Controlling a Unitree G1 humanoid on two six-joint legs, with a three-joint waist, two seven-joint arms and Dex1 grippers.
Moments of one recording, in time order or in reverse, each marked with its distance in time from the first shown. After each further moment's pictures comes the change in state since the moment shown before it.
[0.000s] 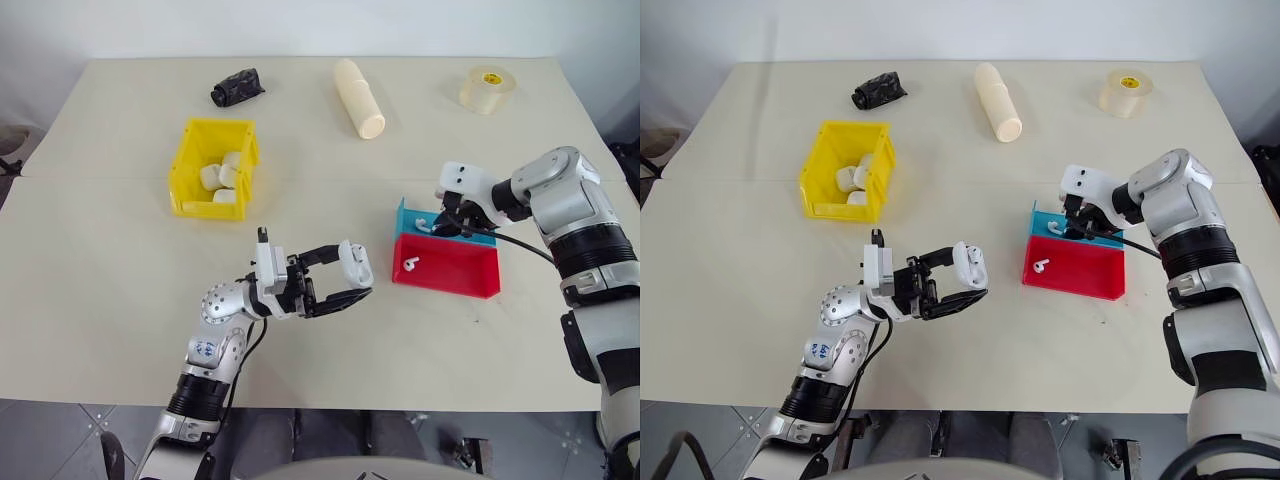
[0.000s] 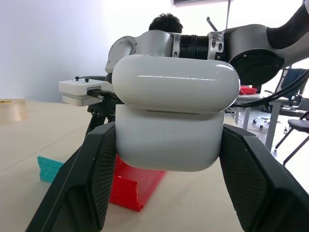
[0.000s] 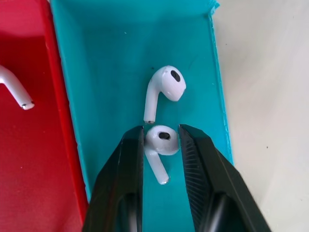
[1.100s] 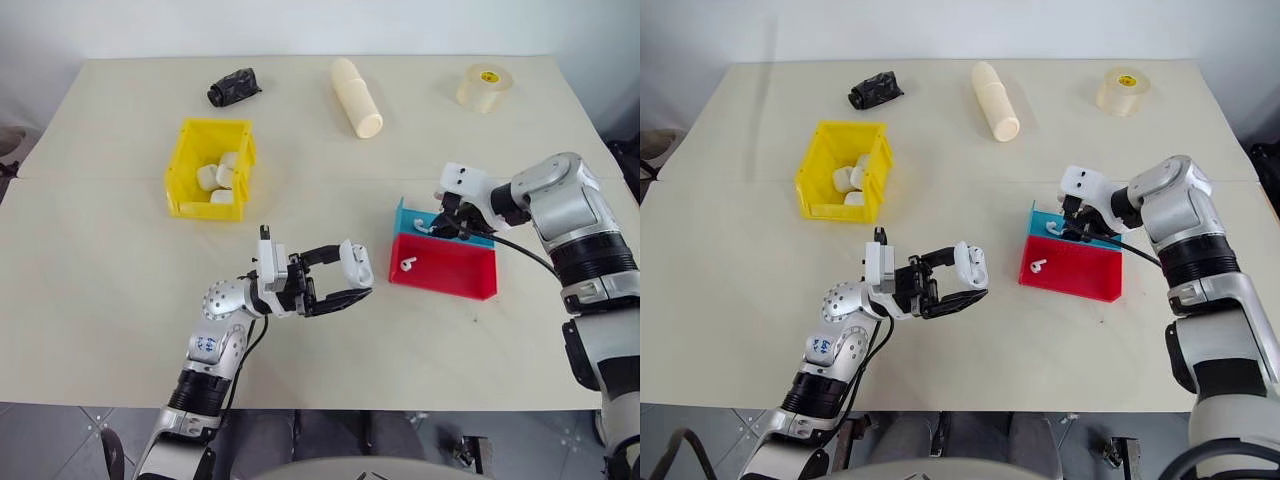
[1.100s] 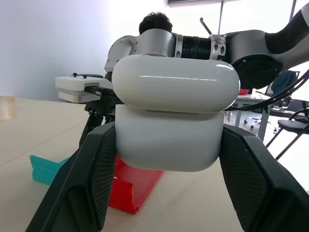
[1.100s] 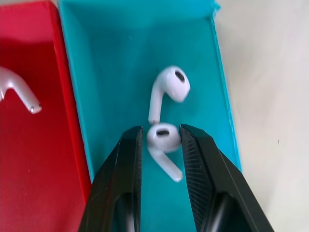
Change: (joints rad) left arm -0.014 0.002 0.002 0.022 -0.012 0.015 -0.017; right arm 0.042 -0.001 -0.015 -0.087 0.036 0.056 -0.010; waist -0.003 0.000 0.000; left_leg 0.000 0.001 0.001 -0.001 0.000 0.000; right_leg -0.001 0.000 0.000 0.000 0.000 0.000
